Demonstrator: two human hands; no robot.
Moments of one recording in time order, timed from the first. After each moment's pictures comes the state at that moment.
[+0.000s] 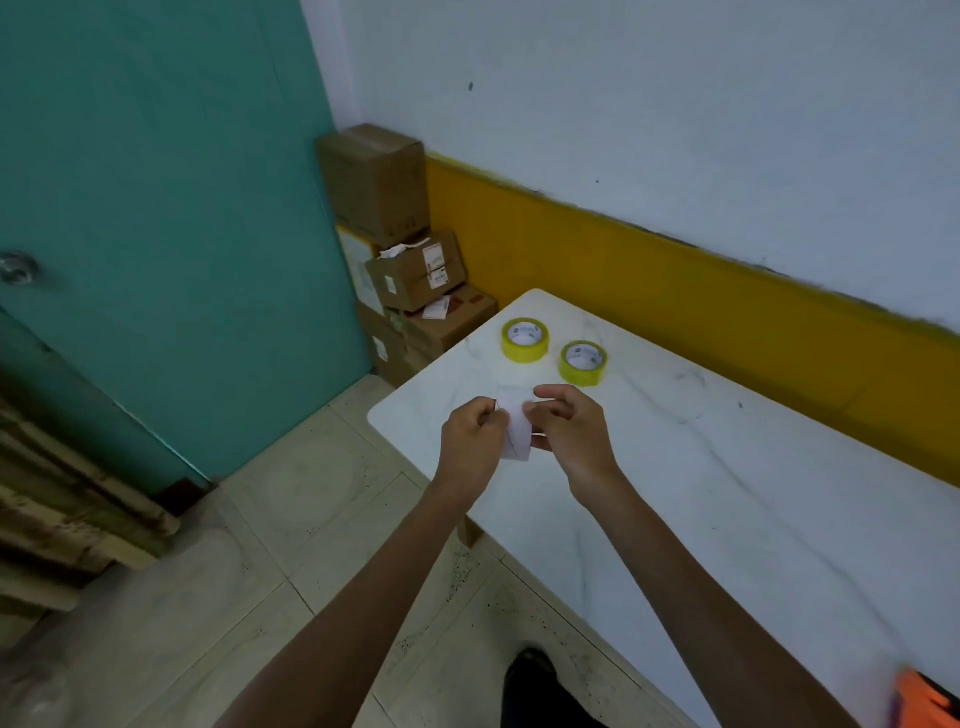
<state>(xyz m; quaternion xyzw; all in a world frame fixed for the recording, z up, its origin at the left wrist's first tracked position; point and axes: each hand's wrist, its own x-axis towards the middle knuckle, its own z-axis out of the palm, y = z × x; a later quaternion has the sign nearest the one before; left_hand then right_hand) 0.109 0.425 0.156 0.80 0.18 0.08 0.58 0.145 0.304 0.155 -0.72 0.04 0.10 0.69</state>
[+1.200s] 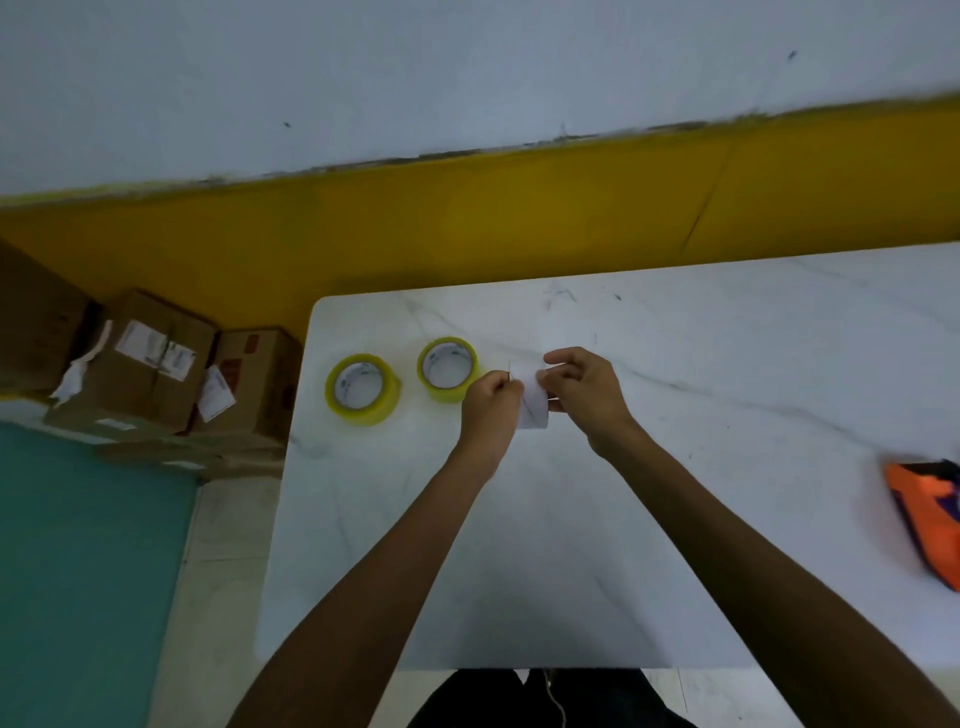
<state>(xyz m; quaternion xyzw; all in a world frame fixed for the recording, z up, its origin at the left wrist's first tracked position) 0.390 0.321 0.070 0.78 0.03 -0.28 0.55 0.342 0.211 0.068 -0.67 0.37 -0.04 0.64</state>
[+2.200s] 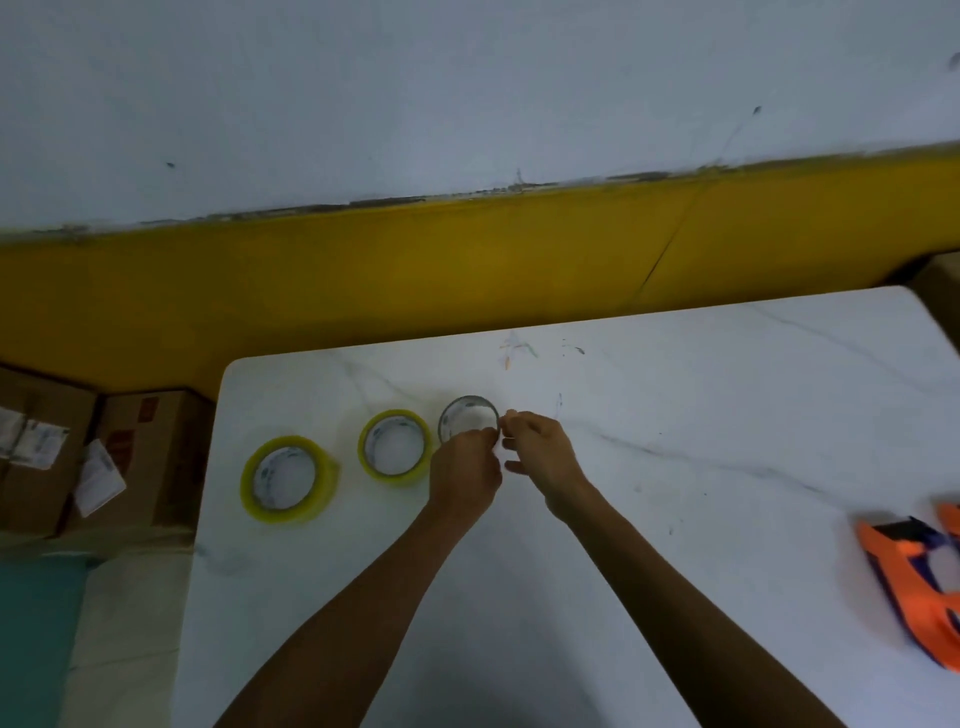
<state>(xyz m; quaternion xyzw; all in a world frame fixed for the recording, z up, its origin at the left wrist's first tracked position) 0.462 0.281 -0.027 0.92 -0.31 -0.14 0.20 0.407 0.188 0.017 -0.63 0.45 0.01 0.63</state>
